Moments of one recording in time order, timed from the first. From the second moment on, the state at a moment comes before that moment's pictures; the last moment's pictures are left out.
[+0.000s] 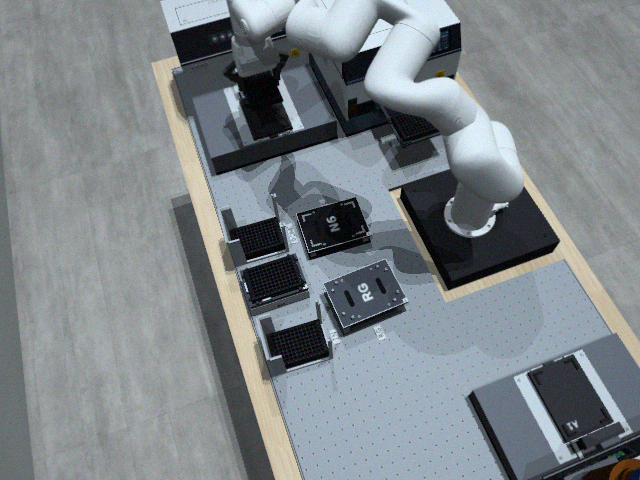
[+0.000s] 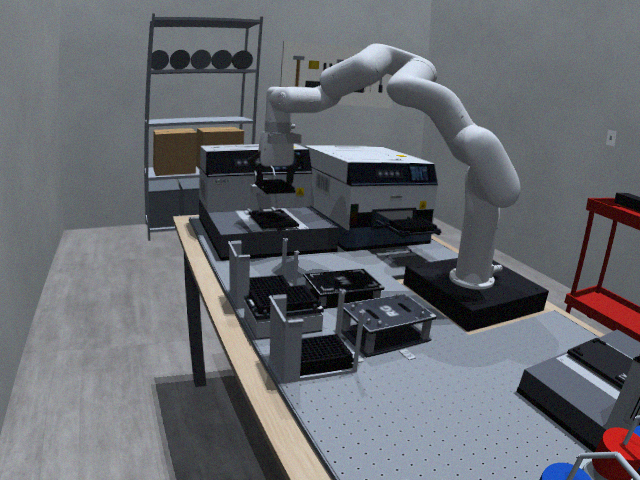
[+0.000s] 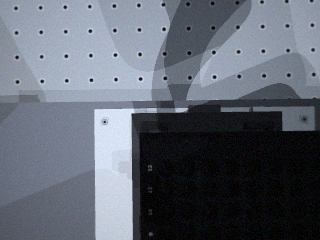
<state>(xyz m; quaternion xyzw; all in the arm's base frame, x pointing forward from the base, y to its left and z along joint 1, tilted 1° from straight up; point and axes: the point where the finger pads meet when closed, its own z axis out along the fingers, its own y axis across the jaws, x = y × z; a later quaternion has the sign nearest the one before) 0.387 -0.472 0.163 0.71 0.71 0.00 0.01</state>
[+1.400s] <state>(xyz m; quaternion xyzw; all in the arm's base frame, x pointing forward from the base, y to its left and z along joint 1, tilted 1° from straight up) 0.384 -0.434 0.184 0.75 0.66 0.01 0.00</state>
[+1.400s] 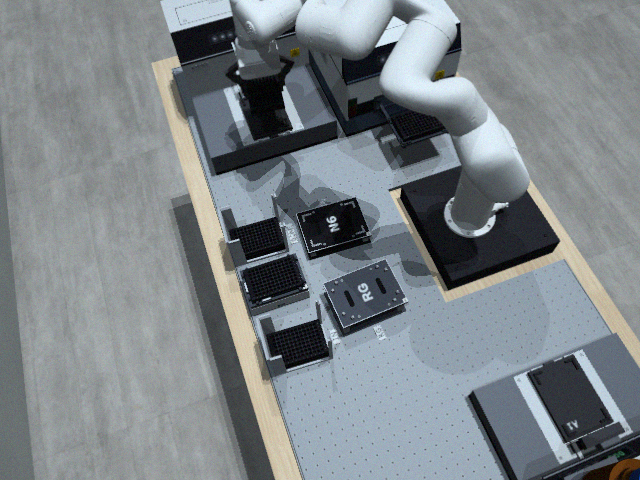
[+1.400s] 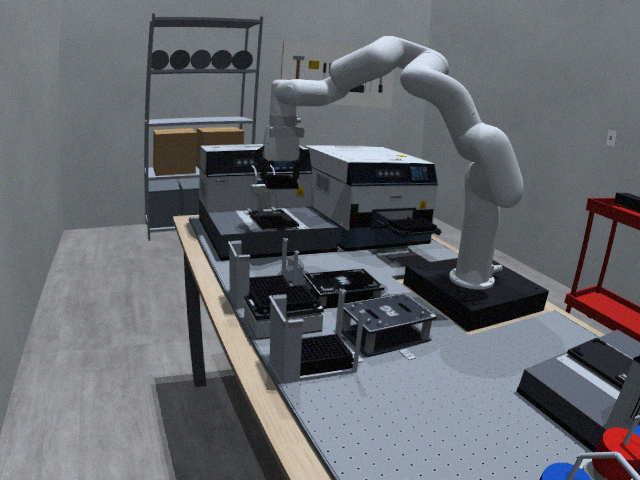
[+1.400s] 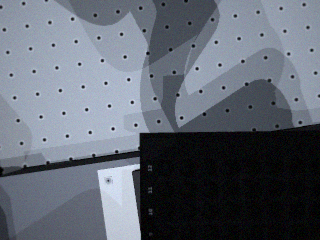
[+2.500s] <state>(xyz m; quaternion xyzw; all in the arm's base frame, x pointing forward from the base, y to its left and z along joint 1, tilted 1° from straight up) 0.380 -0.348 0.184 0.82 0.57 0.01 0.00</state>
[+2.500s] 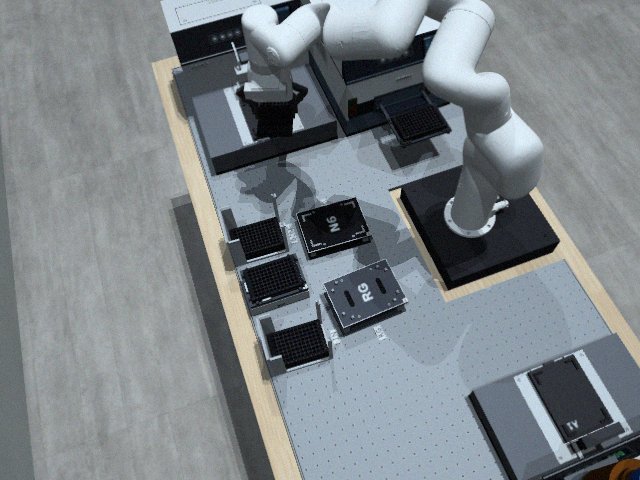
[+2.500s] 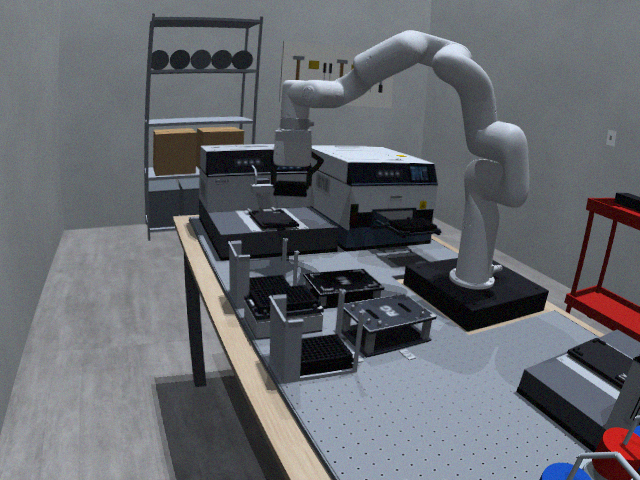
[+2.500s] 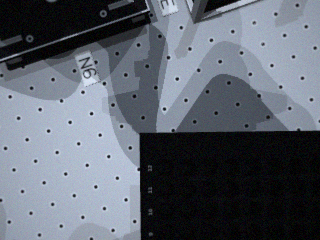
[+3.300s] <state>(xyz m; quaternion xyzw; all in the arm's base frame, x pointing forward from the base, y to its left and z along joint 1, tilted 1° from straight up) 0.377 -0.276 0.183 0.88 0.48 0.01 0.00</state>
